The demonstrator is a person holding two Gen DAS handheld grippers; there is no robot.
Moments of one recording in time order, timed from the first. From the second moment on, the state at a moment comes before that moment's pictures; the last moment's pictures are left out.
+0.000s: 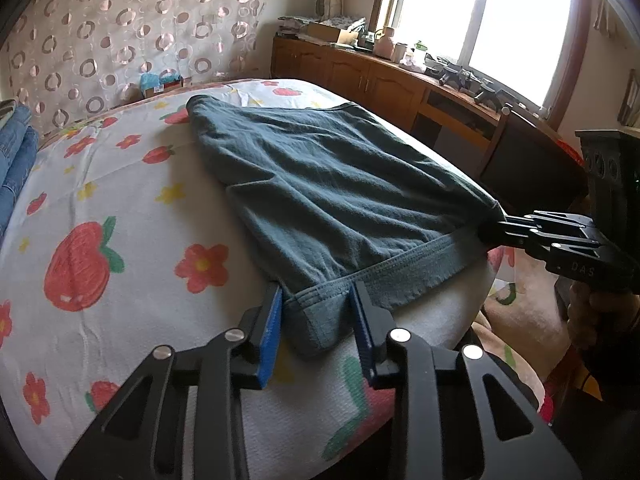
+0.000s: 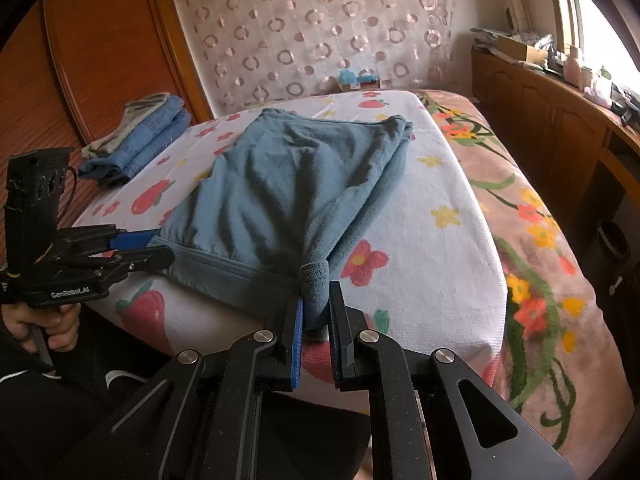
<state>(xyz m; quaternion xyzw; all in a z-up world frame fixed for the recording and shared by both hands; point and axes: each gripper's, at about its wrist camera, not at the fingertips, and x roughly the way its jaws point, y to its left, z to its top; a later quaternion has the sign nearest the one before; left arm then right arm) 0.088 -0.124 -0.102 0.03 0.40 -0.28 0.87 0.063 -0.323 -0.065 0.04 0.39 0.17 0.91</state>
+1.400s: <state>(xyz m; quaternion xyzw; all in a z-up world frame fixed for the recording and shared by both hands) 0.085 -0.097 -0.004 0.00 0.31 -0.29 0.91 0.082 -0.310 0.022 0.02 0.30 0.22 0.93</state>
